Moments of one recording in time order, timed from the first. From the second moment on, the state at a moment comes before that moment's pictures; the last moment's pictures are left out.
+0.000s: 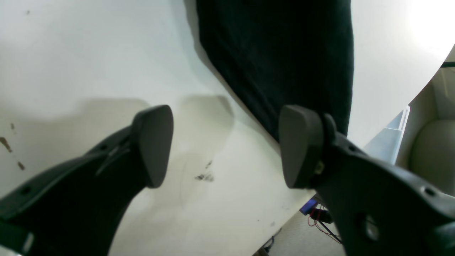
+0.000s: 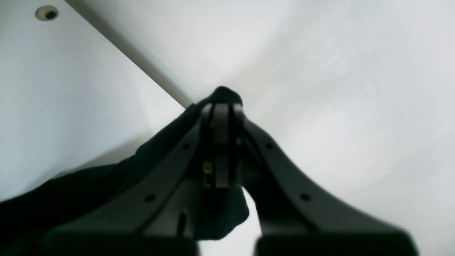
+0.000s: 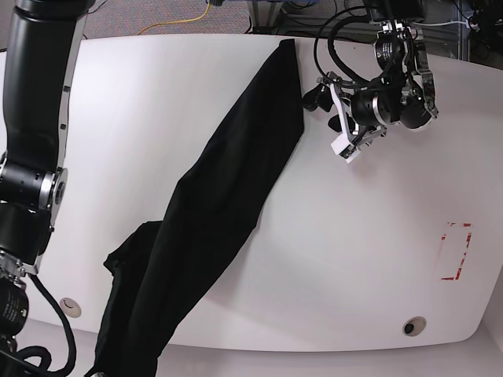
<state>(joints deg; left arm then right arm) 7.1 -2.8 -10.9 101.3 -36.7 -41.9 83.8 71.4 24.2 -3.6 76.3 36.7 40.2 -76.7</state>
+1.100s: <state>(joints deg) 4.4 -3.1 4.8 90.7 -39.5 -42.3 80.1 71.4 24.2 -3.6 76.3 36.7 40.2 -76.7</state>
